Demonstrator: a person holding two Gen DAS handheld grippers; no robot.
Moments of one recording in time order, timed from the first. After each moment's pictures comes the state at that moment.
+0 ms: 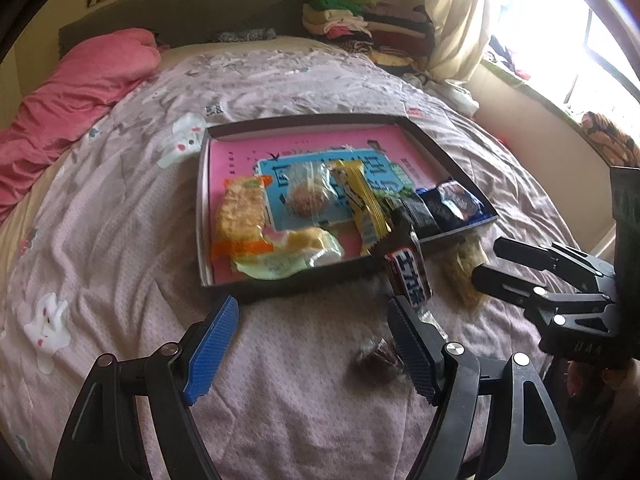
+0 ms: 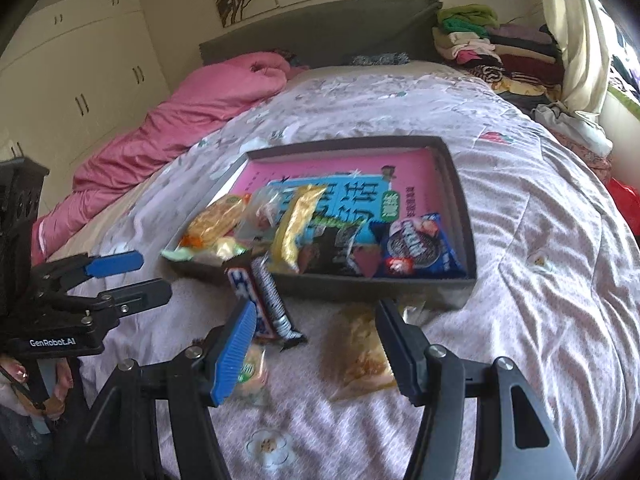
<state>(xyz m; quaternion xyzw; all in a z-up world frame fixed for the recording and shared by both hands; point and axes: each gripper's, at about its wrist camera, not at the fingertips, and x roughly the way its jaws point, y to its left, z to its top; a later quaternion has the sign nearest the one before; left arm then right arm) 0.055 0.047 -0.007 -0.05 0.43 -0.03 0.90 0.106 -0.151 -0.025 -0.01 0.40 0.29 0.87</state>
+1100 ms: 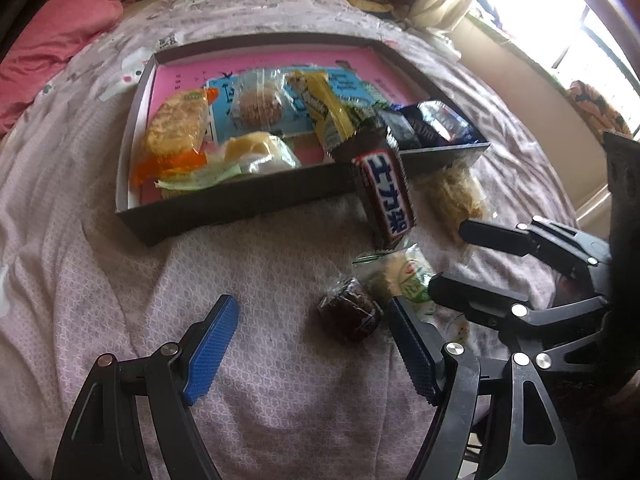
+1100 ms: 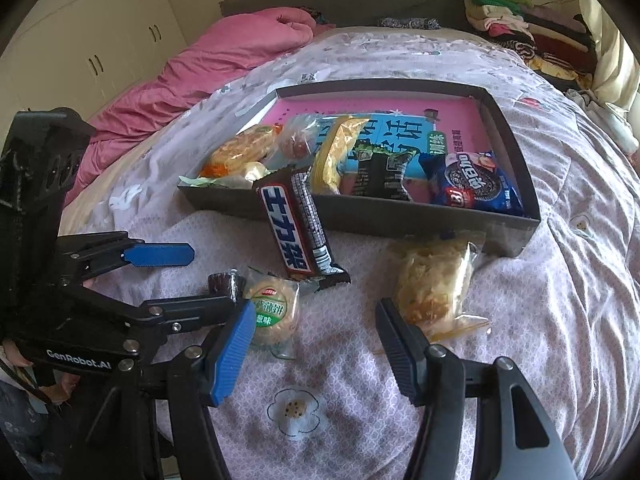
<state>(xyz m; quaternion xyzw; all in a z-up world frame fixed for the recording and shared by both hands) 0.066 0.025 -0.054 -0.05 0.53 -0.08 0.85 0.091 -0.128 -0.057 -0.04 0.46 0.32 0.83</state>
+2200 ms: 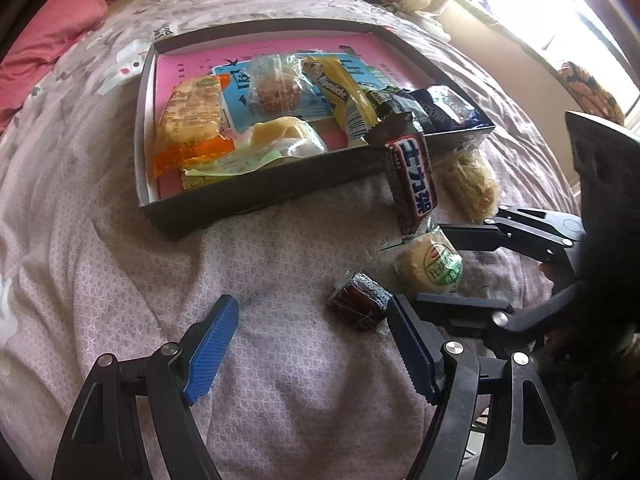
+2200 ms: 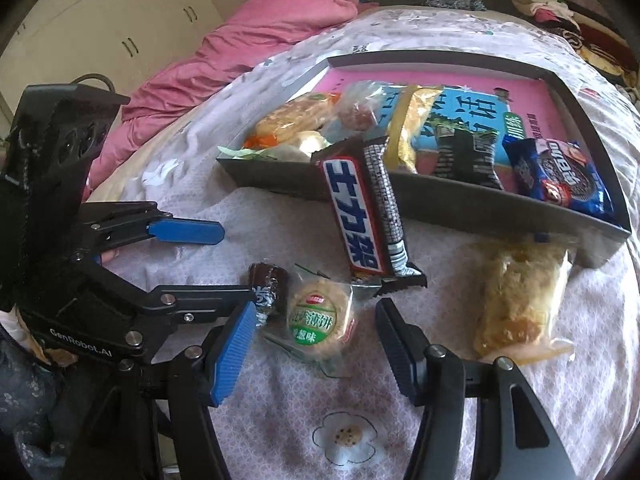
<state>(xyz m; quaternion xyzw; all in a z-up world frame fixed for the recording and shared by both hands) 0.067 0.052 -0.057 -0.04 0.54 -0.12 0.83 0.100 -0.092 -0.078 -0.04 0.49 0.40 0.77</state>
